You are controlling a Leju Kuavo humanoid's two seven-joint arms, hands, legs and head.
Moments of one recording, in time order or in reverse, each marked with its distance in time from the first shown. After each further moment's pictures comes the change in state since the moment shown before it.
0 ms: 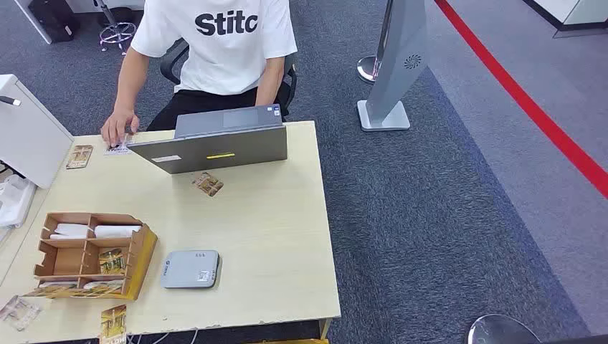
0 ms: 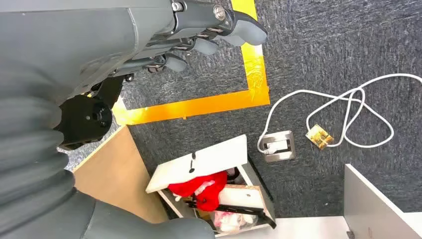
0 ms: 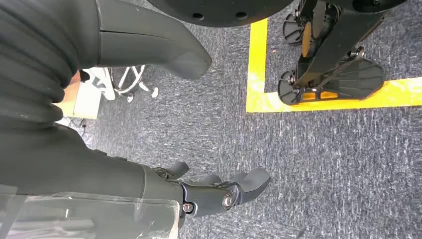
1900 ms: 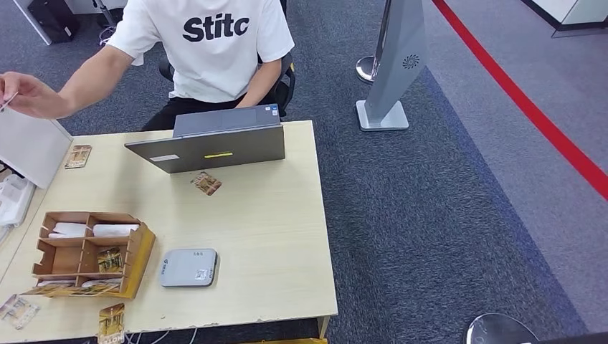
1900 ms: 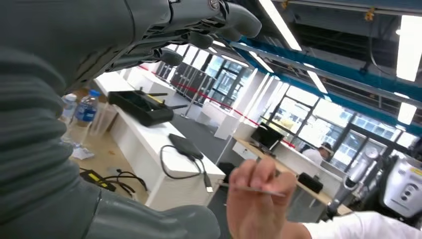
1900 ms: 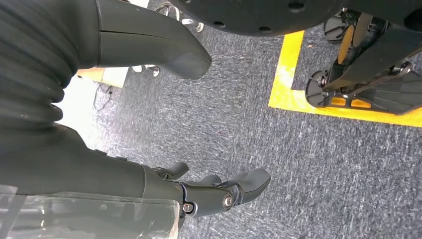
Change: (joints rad) left arm -0.268 0.715 -1.261 -1.216 -0.730 0.219 0.315; right arm -0.026 0.006 0.029 0.010 0.195 0.040 0.081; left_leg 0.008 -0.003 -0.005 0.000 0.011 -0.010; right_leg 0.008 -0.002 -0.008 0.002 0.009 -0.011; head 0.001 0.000
